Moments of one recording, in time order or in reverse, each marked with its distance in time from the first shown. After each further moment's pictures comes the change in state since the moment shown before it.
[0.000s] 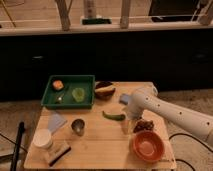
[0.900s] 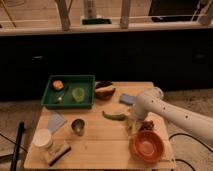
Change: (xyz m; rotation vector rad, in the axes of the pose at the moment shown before) arm 0.029 0.011 0.001 0.018 0.009 0.071
